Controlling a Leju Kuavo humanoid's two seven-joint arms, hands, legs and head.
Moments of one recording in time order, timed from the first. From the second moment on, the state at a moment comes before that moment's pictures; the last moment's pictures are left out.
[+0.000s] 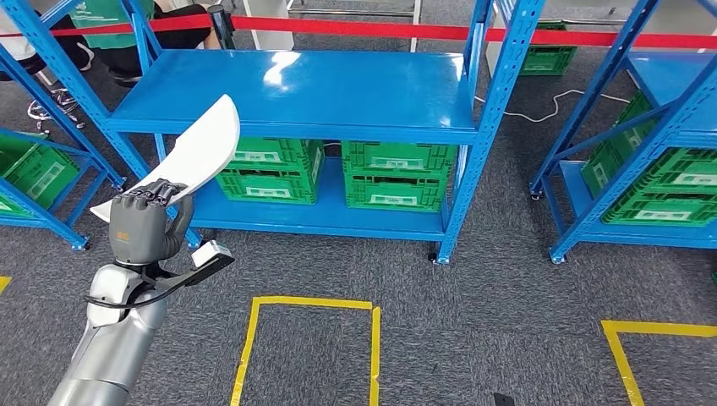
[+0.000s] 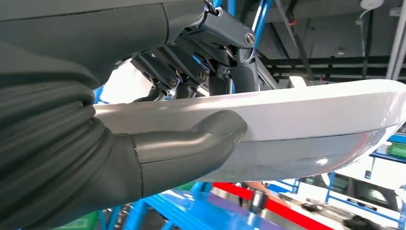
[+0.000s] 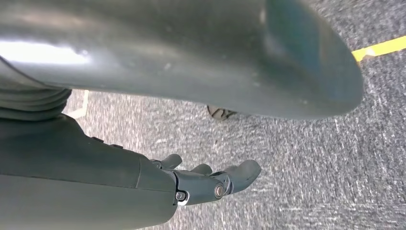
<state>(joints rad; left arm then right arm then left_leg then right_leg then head) -0.51 0.03 -0.18 -0.98 -1.04 0.70 -0.54 -0.07 0.18 -0.96 -0.18 0.58 0.02 -0.10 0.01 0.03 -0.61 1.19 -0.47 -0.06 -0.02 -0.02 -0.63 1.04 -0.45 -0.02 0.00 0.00</state>
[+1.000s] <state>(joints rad) -0.45 0.06 -0.17 -1.10 -1.05 0.70 -0.49 -0.07 0.18 -0.96 -0.19 0.60 0.05 -0.12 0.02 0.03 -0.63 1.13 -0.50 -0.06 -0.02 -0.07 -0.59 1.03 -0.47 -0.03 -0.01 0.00</state>
